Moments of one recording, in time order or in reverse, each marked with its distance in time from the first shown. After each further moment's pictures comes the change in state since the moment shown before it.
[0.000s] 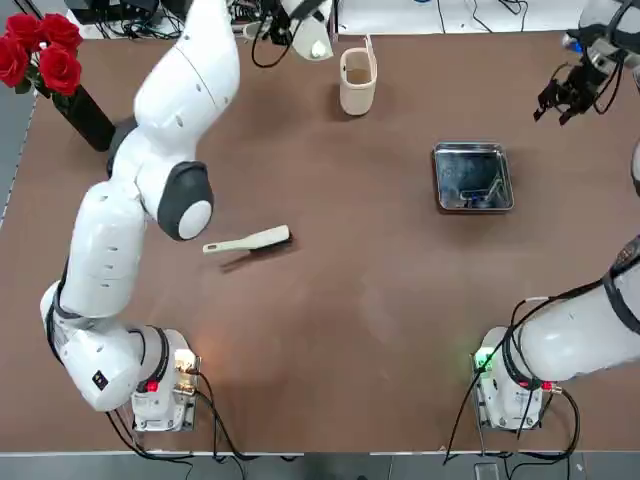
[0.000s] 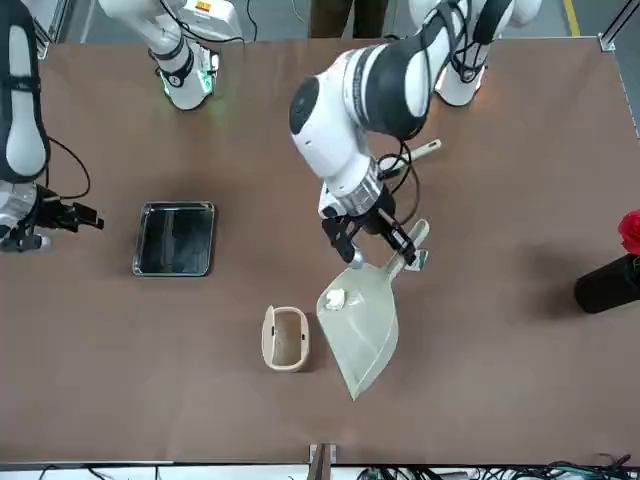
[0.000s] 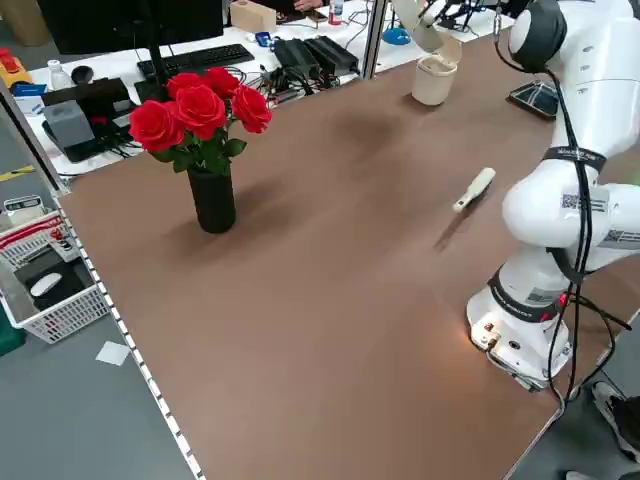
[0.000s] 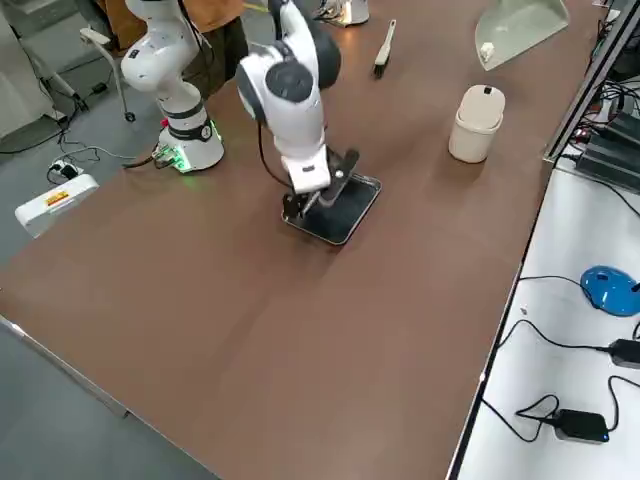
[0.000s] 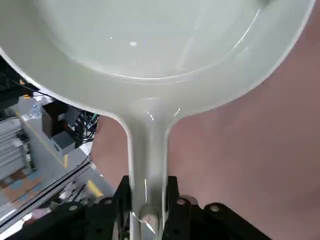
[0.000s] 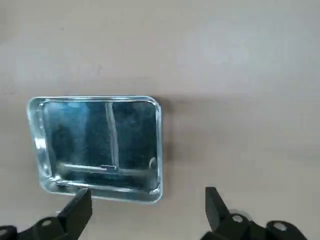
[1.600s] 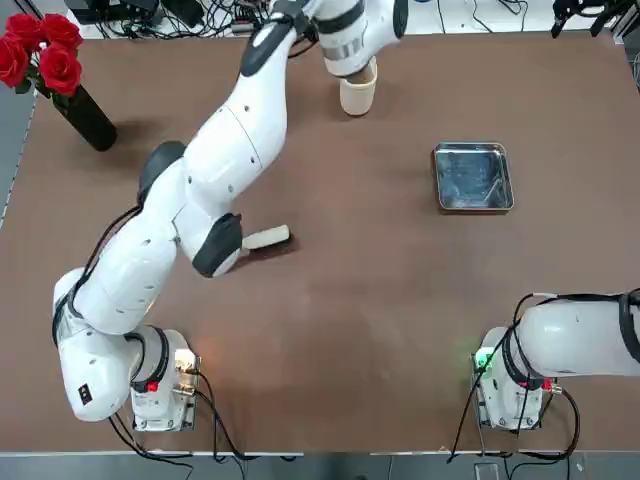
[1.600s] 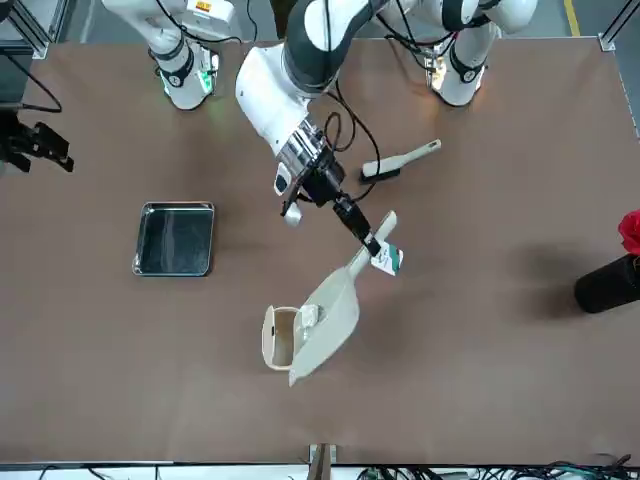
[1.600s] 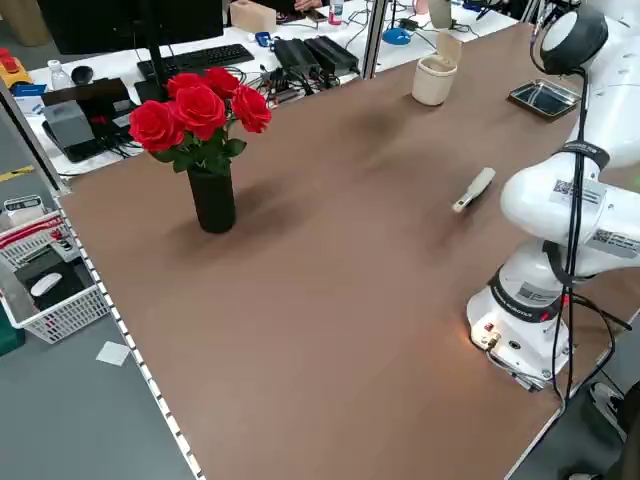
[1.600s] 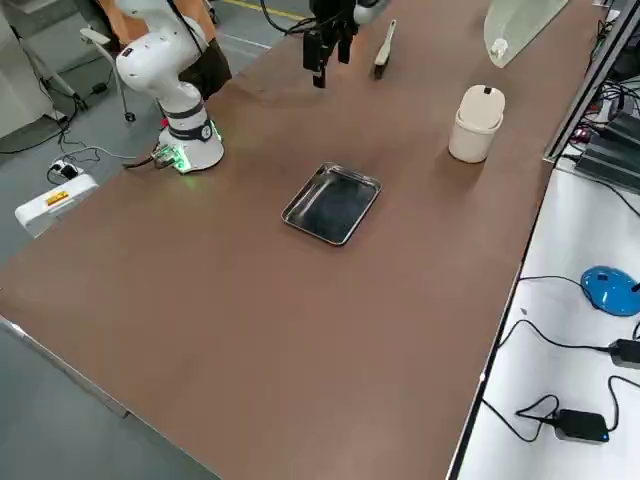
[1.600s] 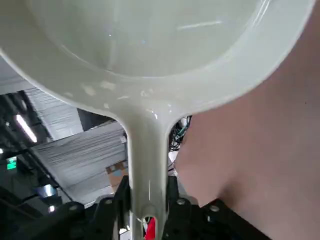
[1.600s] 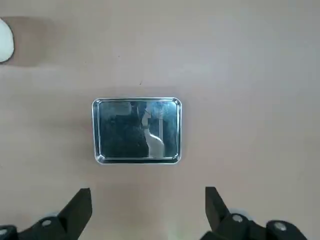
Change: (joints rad) left arm -0.310 0.120 0.384 0.047 0.140 0.141 -0.071; right arm -0.205 -0.208 0.449 0.307 -0.202 -0.386 0.328
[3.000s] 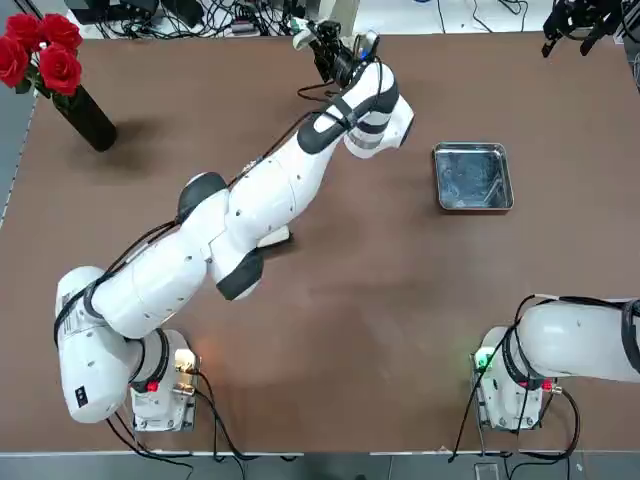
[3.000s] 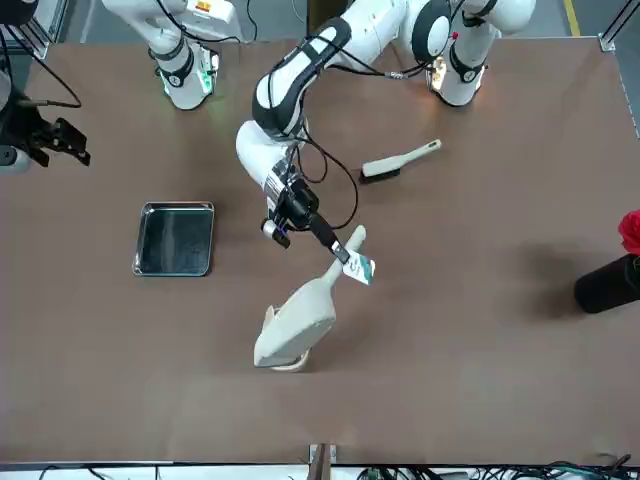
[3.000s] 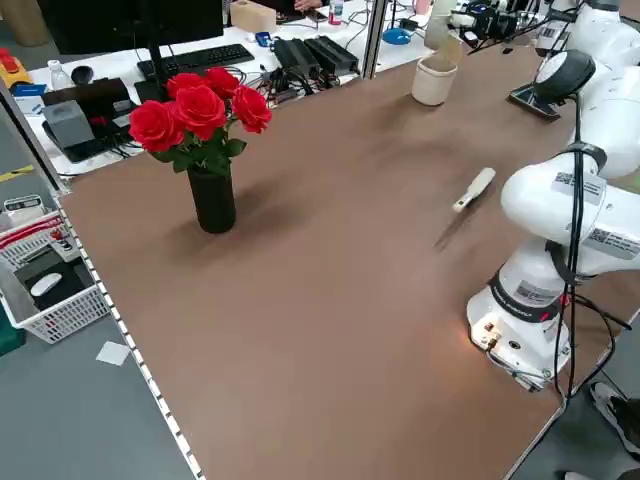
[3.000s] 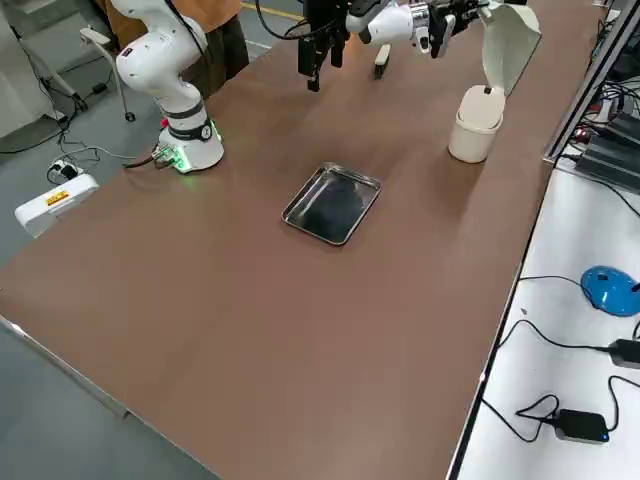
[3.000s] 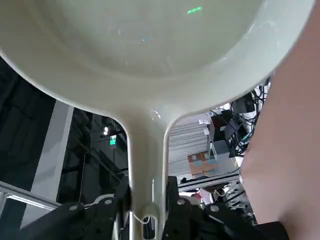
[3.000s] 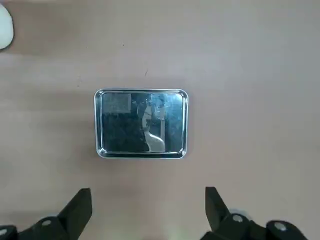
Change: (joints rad) left arm -0.068 0.245 0.005 -0.002 0.333 -0.021 -0.239; right arm 0.000 -0.077 0.027 -0.123 0.000 0.054 0.009
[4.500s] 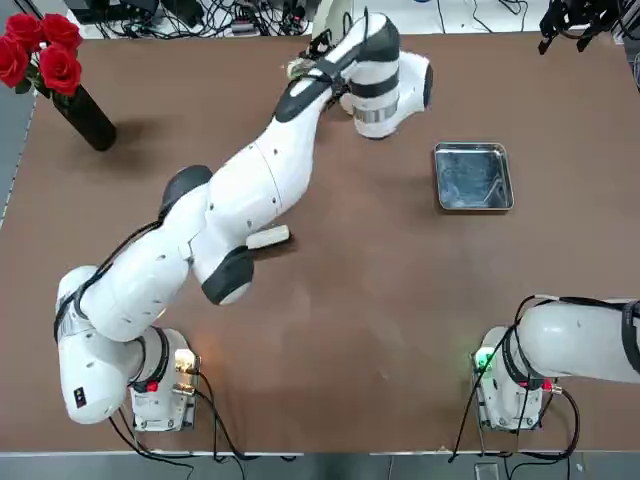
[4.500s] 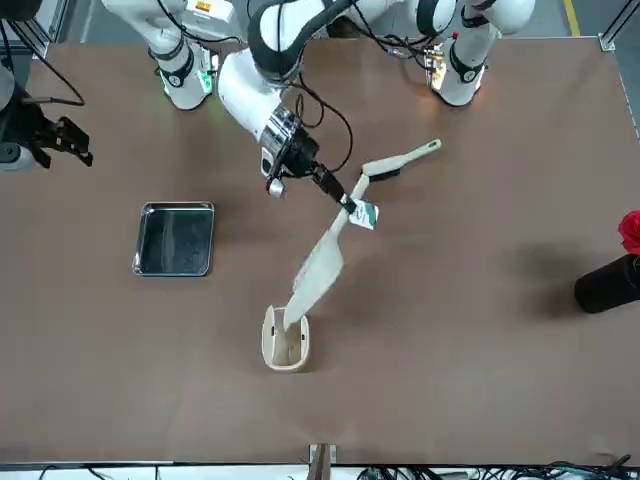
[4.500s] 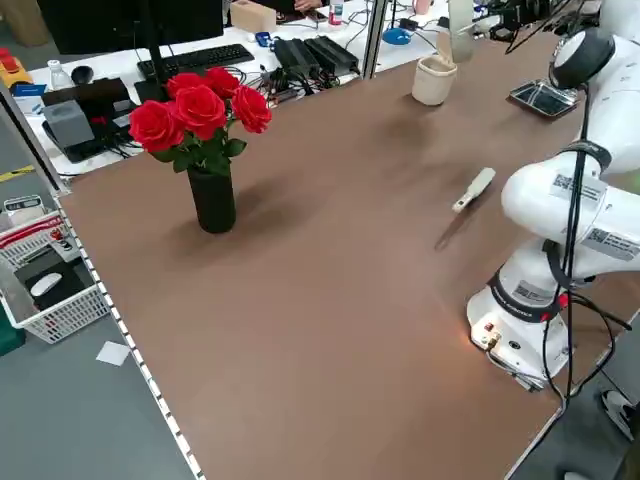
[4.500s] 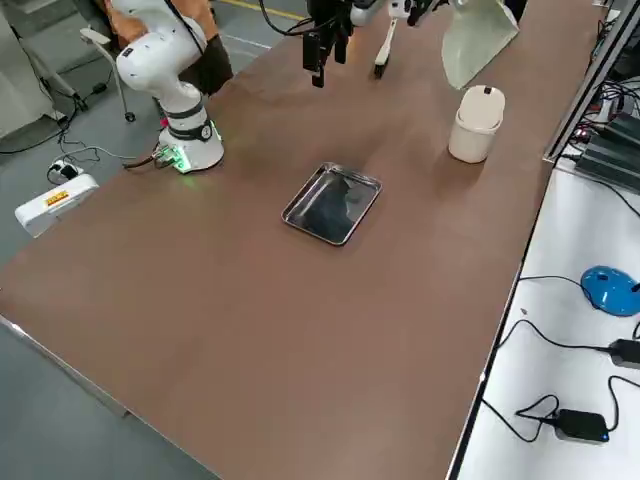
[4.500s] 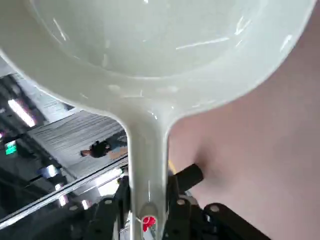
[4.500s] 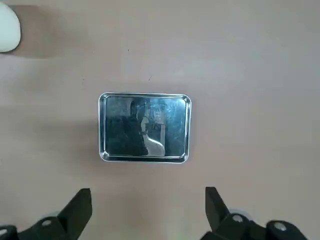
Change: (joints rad) left arm -0.015 -0.202 -0.106 0.005 -0.385 -0.219 0.192; right arm 0.009 -0.005 0.011 -0.001 0.000 0.017 0.000
